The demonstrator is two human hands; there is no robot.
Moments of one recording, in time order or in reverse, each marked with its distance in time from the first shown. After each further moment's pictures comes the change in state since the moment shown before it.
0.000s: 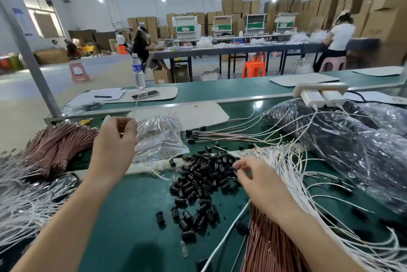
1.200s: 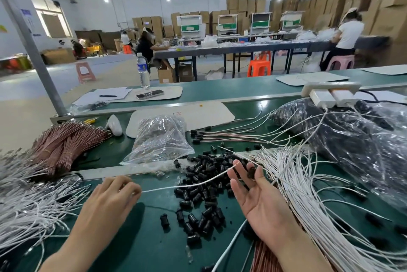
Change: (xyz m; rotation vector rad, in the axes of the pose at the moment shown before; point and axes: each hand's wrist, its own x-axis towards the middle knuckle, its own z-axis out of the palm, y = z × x) left_hand -0.059 -0.120 -0.014 0.756 -0.162 0.613; right_hand -0.016 -0.013 0.023 1.879 -0.118 0.490
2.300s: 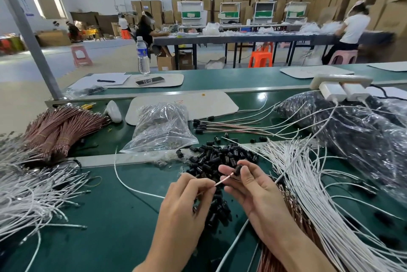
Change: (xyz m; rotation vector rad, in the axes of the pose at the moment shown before) left_hand 0.012 0.142 0.000 -0.773 0.193 -0.150; right_hand 0.000 0.023 0.004 -0.469 -0.055 -0.164
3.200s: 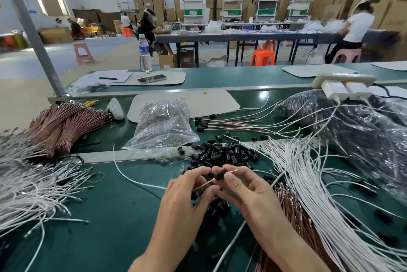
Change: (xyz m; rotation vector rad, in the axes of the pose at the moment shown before) left_hand 0.000 -0.004 -0.001 0.006 -0.066 -0.110; right_hand -0.010 0.003 0.008 -0.176 -0.060 -0.012
